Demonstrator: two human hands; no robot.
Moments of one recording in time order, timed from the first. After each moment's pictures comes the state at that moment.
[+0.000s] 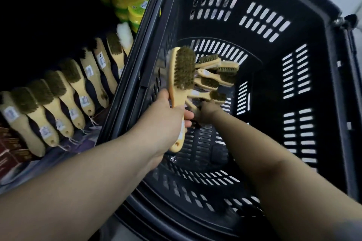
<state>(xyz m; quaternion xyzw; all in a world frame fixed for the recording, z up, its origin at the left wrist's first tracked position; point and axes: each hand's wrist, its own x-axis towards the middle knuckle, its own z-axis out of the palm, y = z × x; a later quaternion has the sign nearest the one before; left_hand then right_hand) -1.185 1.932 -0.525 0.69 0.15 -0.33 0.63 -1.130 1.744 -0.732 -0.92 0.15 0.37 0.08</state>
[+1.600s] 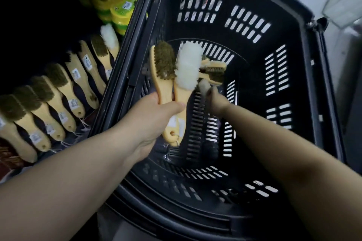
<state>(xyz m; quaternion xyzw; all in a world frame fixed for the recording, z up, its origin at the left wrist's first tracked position) -1.189 1.940 -0.525 0.63 0.11 -0.39 0.67 -1.165 1.715 -0.668 -0.91 0.25 0.28 0.19</state>
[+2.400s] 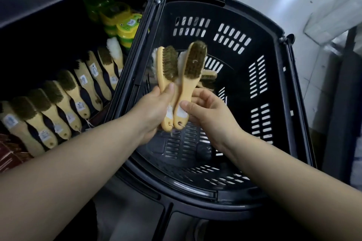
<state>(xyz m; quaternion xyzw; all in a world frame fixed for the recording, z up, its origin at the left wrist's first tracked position) -1.192 1.939 -0.505 0.60 0.10 -0.36 0.71 -1.240 1.813 -0.513 -0.63 0.19 0.07 0.75</state>
